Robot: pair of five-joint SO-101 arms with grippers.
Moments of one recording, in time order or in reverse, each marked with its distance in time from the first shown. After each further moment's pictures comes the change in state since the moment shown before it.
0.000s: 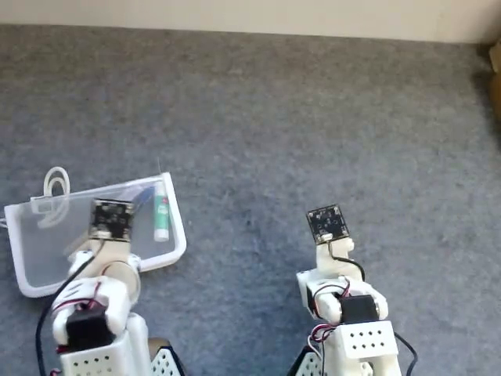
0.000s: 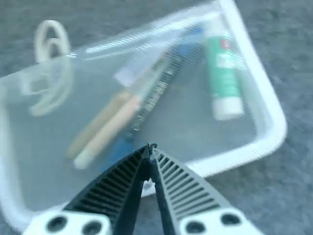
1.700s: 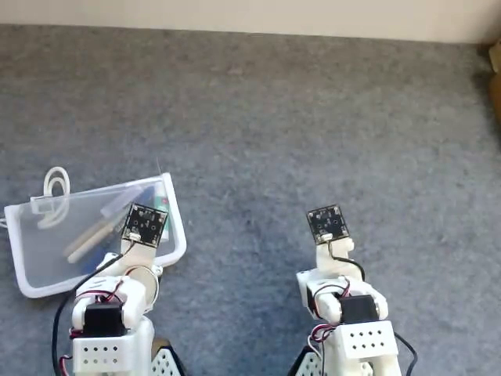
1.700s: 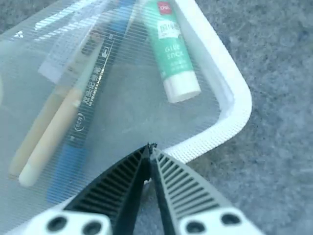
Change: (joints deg) left arm 9.4 -0.3 10.4 -2.4 0.4; right arm 0.0 0.0 0.0 0.0 0.0
